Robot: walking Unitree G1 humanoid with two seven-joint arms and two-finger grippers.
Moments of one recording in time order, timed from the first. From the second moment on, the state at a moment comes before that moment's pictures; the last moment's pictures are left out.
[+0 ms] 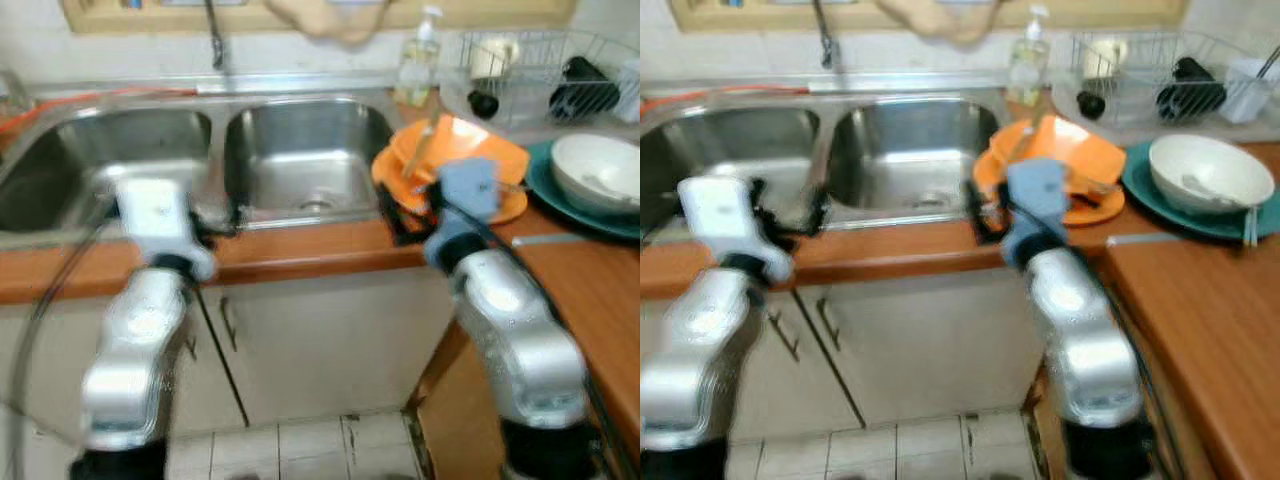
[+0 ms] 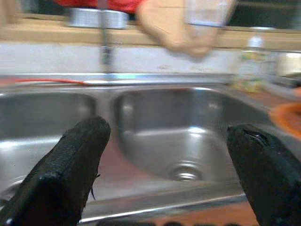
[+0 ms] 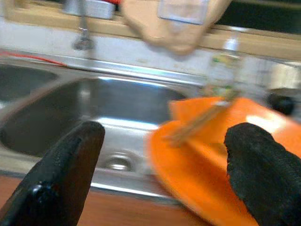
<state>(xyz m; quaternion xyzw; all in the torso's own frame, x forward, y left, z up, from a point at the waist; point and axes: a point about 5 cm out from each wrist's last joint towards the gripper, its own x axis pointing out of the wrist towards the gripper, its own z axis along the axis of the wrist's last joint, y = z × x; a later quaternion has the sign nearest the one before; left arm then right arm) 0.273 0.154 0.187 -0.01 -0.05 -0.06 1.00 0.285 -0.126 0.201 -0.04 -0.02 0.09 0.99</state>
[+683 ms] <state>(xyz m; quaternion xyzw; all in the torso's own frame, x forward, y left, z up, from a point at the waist) 0.274 0.164 0.203 0.01 -0.07 -0.06 1.00 0.280 -0.112 0.212 -0.02 -0.04 0.12 0.99</state>
